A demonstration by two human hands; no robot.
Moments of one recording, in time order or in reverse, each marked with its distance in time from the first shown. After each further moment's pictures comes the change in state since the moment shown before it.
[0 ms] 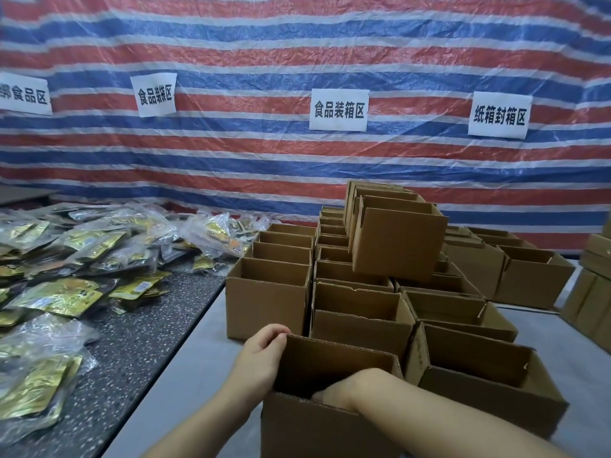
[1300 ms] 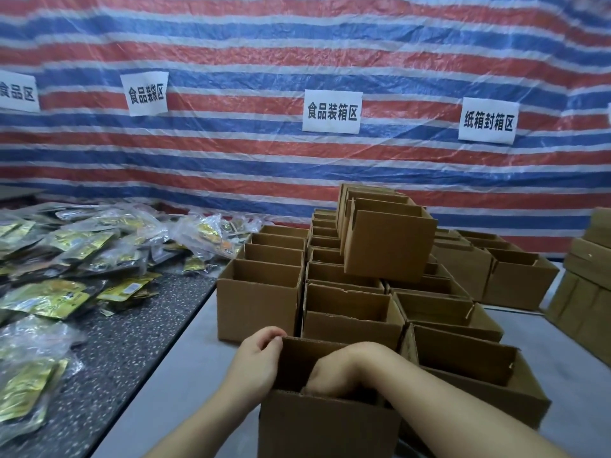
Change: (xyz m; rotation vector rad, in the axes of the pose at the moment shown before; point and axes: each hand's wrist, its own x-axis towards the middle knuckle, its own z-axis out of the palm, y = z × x) left_hand 0.014 -0.011 0.012 0.089 0.026 0.023; right_hand 0.016 0.012 -0.028 0.182 -0.106 0.028
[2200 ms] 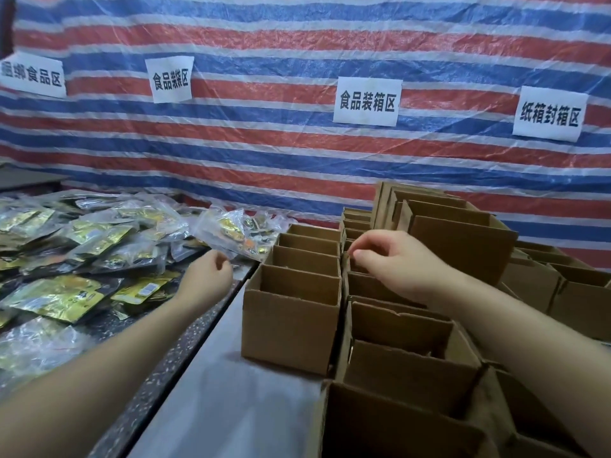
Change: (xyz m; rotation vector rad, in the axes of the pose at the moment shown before) left_hand 0.205 -0.025 -0.135 0.486 0.358 0.076; right_hand -0.060 -0.038 -0.113 0.243 1.077 -0.451
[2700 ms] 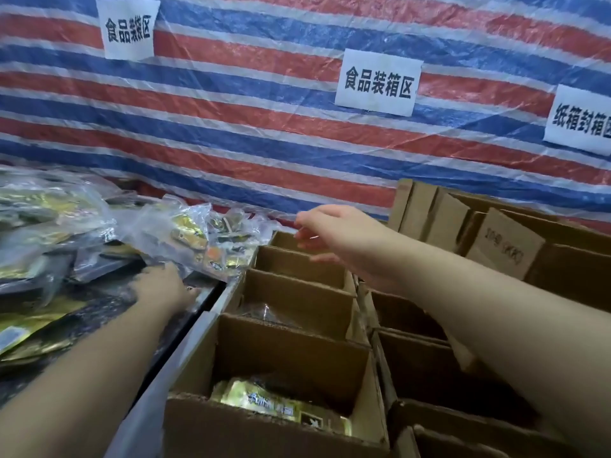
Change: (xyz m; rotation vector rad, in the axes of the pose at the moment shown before) left_hand 0.229 -0.118 0.162 0.718 -0.139 -0.223; right_hand 0.225 0.055 0.079 0.274 -0.080 0.133
